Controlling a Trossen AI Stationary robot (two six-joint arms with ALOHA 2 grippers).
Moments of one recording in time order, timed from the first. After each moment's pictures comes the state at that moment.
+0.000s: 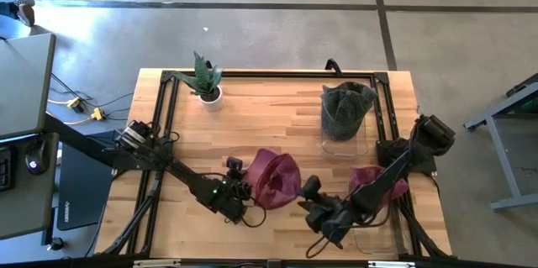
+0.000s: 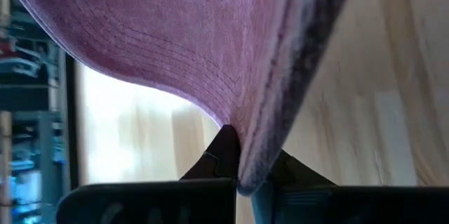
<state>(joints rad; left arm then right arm) -0.58 1.88 1.11 -0.63 -0.84 -0.23 0.72 1.72 1.07 -0.25 0.75 -0.32</state>
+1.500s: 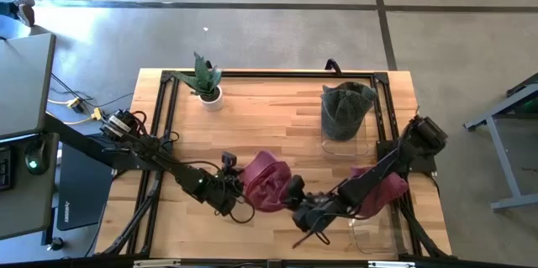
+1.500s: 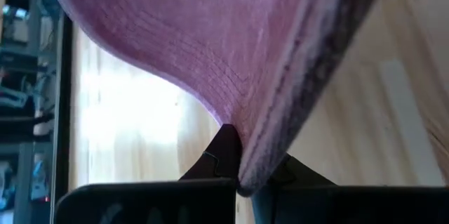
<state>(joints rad) -0.56 1.70 0.87 -0.39 -0.81 -0.10 0.65 1.78 1.11 -0.09 0.57 -0.42</state>
